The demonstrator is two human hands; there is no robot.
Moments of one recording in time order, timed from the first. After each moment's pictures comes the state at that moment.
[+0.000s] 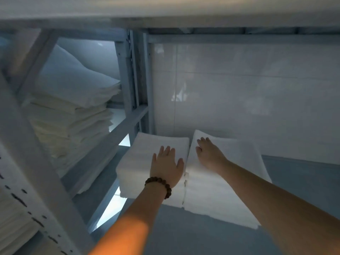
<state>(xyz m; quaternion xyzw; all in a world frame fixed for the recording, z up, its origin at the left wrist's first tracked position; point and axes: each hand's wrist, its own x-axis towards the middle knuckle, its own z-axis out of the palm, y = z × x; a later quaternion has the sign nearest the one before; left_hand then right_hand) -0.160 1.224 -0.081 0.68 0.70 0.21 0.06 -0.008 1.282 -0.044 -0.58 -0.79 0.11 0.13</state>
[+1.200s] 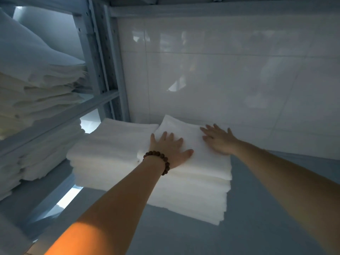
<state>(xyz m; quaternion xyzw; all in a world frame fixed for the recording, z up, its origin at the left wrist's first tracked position) -0.026 1.301 -0.112 0.73 0.68 0.00 -0.04 0.174 1.388 -0.100 -0.56 -0.83 0.05 -0.02</state>
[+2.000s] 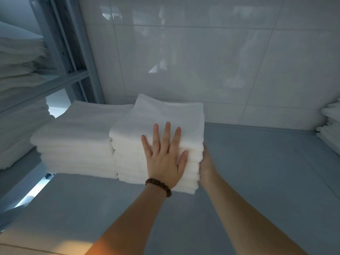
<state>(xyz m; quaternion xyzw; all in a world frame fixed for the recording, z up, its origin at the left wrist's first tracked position) 0.055 1.230 -0.195 0.70 0.61 0.32 -0.19 0.183 1.271 -0.203 -0.45 -0.31 0.64 0.53</state>
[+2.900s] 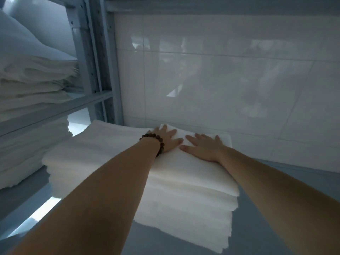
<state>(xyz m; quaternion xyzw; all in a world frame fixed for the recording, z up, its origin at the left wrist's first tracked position) -0.056 1.405 -0.116 0.71 0.71 -0.03 0.03 0.127 1.411 -0.119 -0.55 -0.83 0.04 -0.03</state>
